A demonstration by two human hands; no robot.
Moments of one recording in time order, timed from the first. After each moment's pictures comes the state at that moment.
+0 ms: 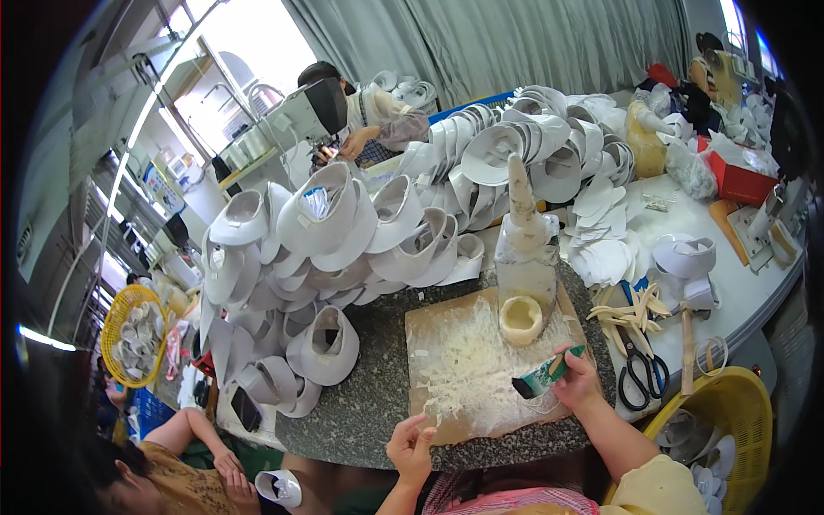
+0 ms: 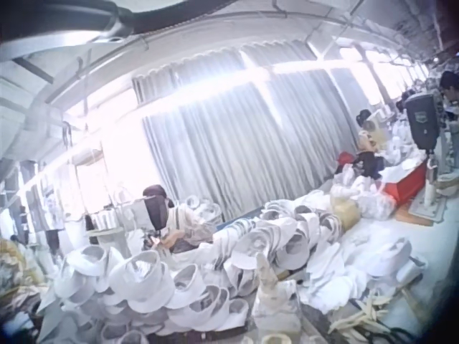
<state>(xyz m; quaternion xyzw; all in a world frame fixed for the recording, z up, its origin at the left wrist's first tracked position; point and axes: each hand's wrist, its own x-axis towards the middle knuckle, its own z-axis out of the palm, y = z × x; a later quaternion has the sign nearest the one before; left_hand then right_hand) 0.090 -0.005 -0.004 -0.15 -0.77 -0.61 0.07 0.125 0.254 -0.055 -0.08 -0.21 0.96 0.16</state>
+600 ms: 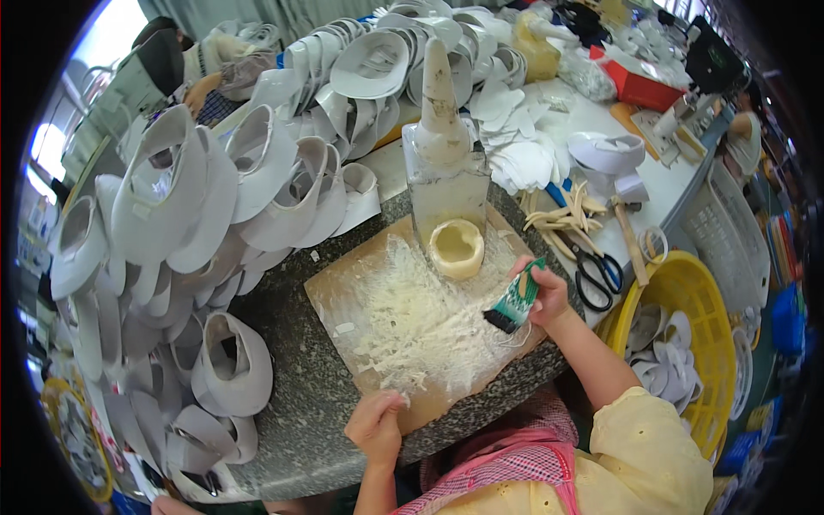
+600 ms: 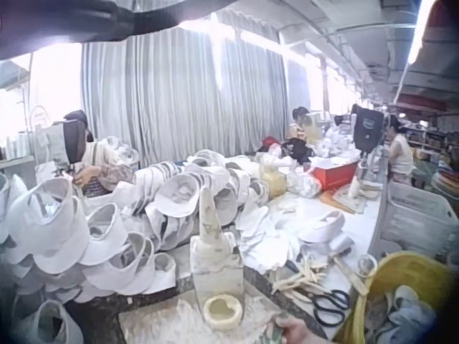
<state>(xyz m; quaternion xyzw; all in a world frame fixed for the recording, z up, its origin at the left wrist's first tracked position) 0.025 -0.013 -0.027 -0.31 -0.75 -0.58 0.05 0.119 0.254 -0.047 -0.06 -0.25 0.94 0.21</state>
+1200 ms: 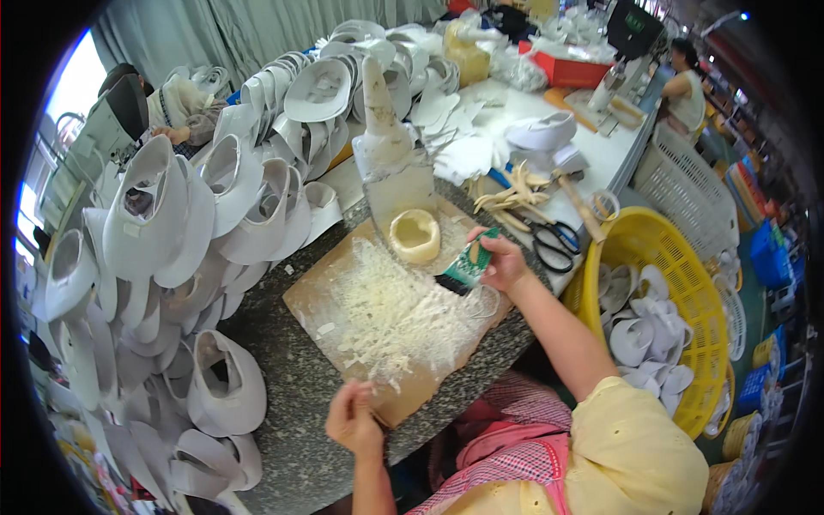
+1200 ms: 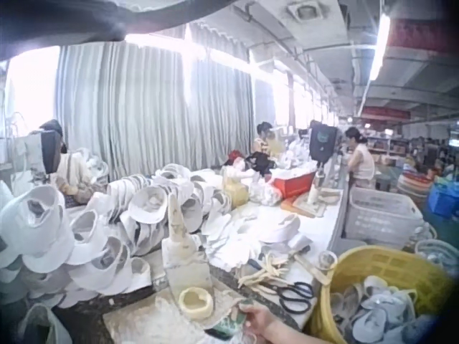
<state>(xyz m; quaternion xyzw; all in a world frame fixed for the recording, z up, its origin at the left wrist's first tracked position) 0.022 -0.032 -0.036 -0.24 -0.68 -0.69 -0.05 0.115 0.254 -0.046 -0.05 -0.32 0.92 0.24</state>
